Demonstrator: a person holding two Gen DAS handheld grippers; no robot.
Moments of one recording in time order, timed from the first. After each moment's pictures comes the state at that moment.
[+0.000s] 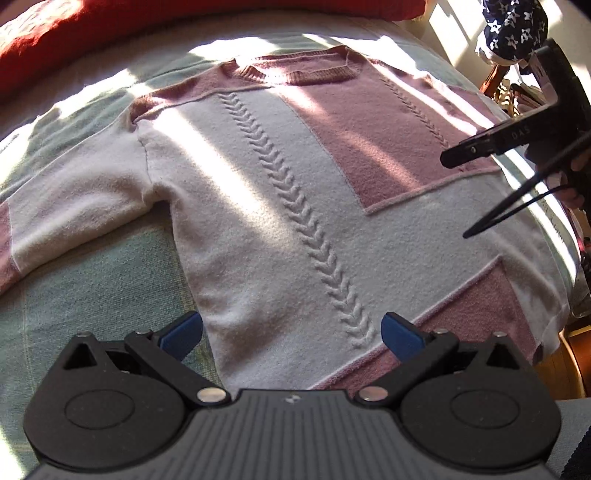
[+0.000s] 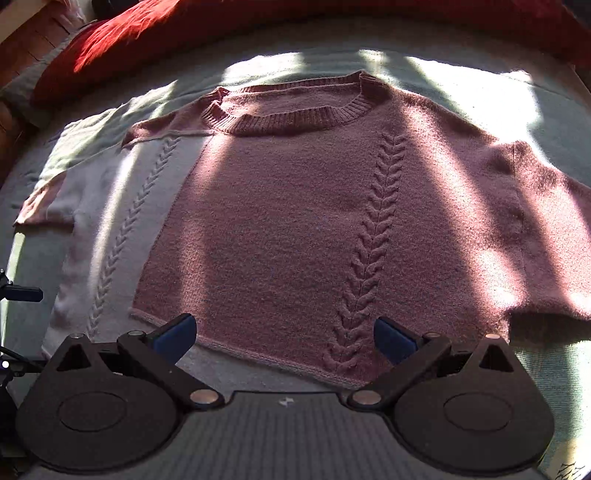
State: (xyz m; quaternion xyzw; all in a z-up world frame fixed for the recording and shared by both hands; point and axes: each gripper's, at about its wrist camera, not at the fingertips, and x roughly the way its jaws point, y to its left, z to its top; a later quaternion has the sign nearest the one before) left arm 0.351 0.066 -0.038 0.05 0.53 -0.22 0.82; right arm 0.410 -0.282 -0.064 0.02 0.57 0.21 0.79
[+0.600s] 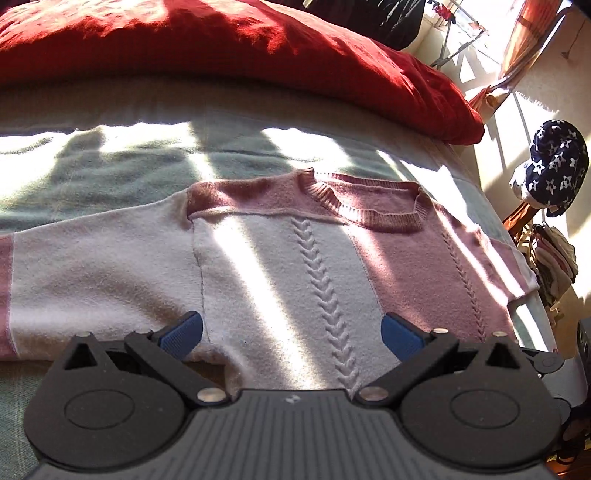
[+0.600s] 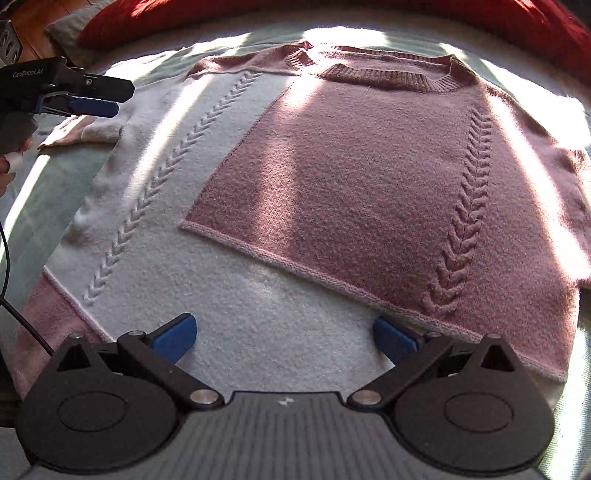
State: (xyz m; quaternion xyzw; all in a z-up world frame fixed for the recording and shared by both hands) left arm 0.438 0.118 -0.045 -0.11 0.48 -0.14 0.86; right arm 0.358 -0.233 -0.091 -0.05 0.55 0.25 0.80
